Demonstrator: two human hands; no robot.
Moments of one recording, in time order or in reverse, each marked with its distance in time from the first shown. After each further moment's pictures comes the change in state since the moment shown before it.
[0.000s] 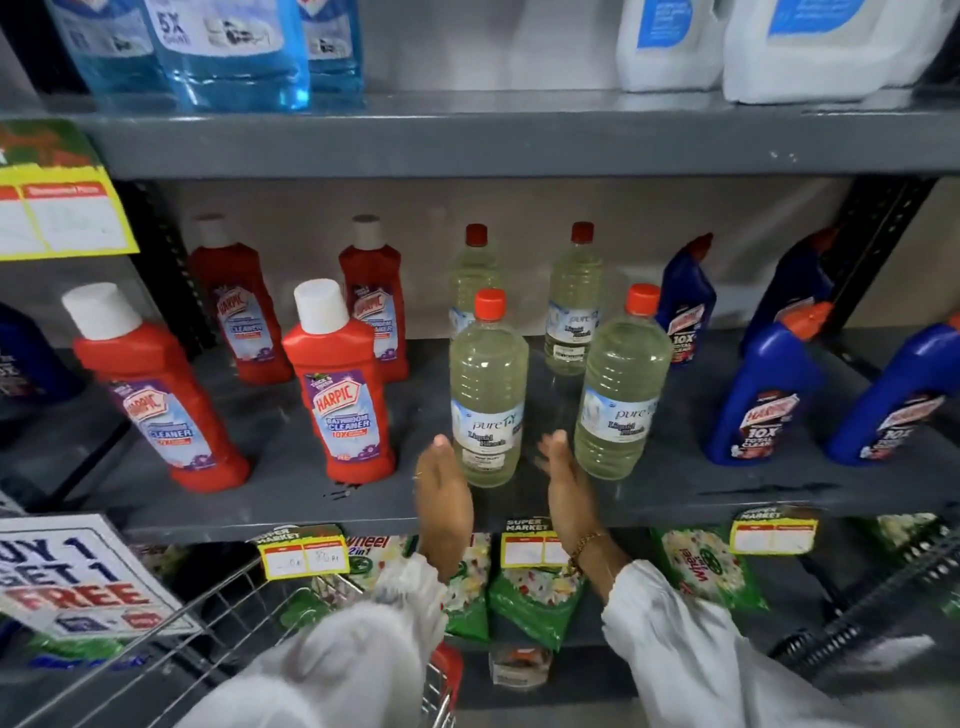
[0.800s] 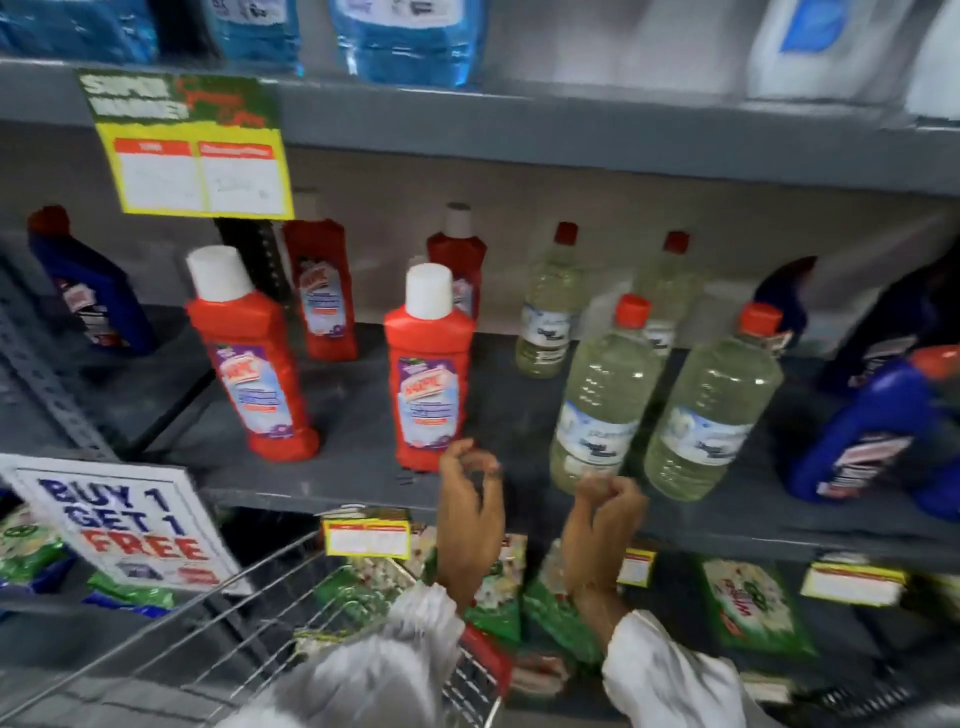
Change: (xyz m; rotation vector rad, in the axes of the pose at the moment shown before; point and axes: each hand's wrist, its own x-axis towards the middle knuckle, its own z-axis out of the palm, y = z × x) left_hand -0.008 0.006 -0.062 0.108 -0.019 0.290; right_hand -0.017 0.028 0.056 -0.172 0.472 -0.335
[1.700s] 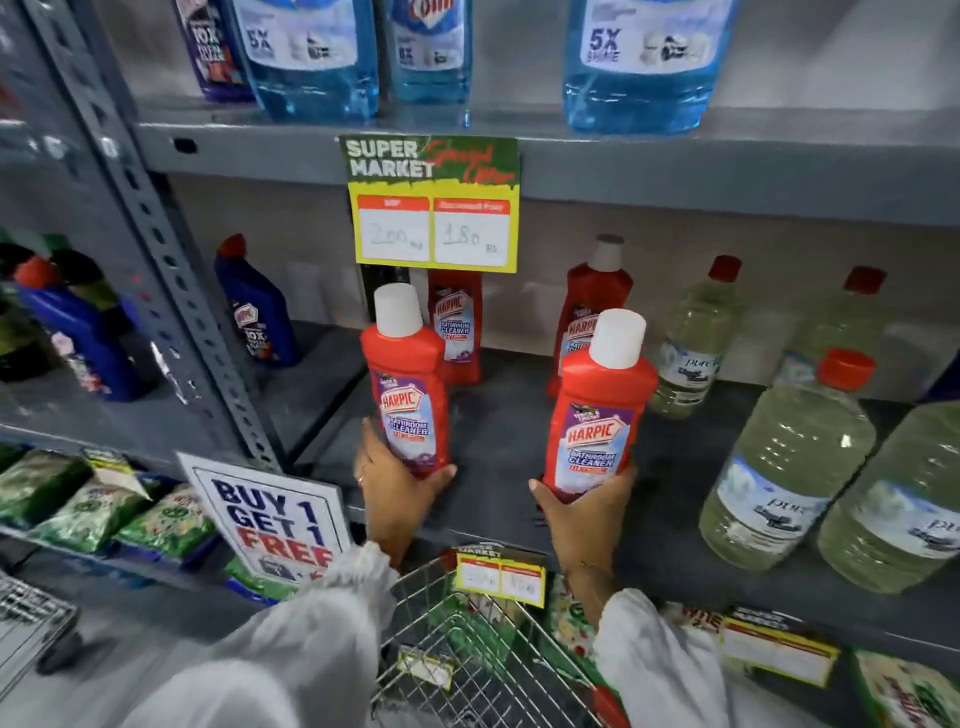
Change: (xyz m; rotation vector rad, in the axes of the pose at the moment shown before) left_hand 0.115 -0.042 -0.191 0.353 0.253 -0.174; right_hand -0.048 -0.050 0.142 0.078 -0.333 0.099
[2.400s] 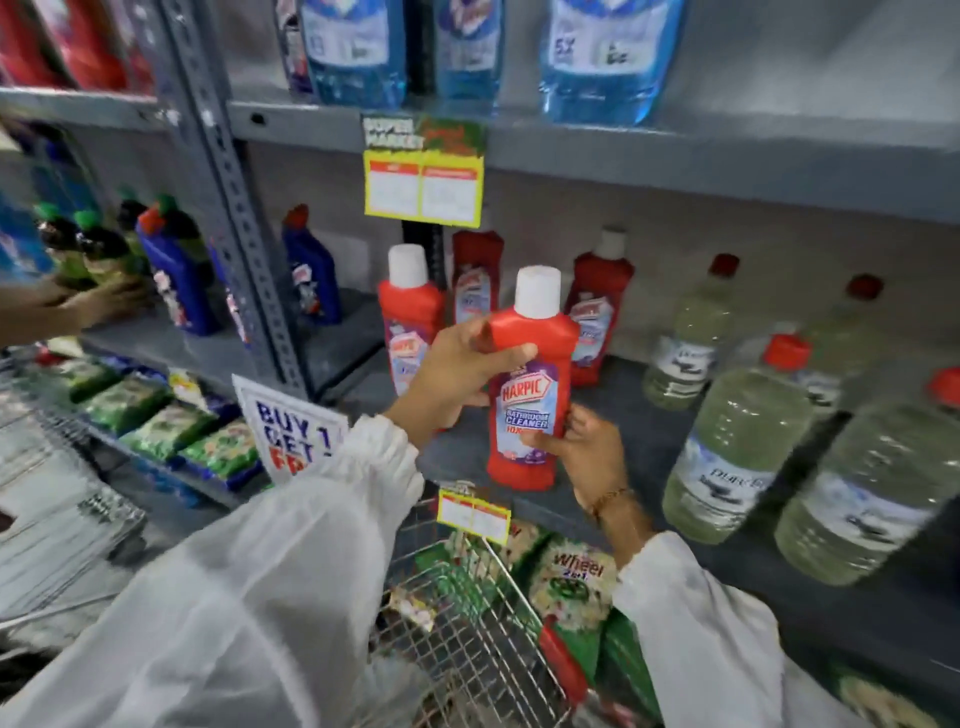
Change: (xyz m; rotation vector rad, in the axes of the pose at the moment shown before) left_hand -0.065 0.146 -0.007 -0.443 -0.422 0.061; right_hand 0.017 -0.050 -0.062 0.144 -0.645 -0.010
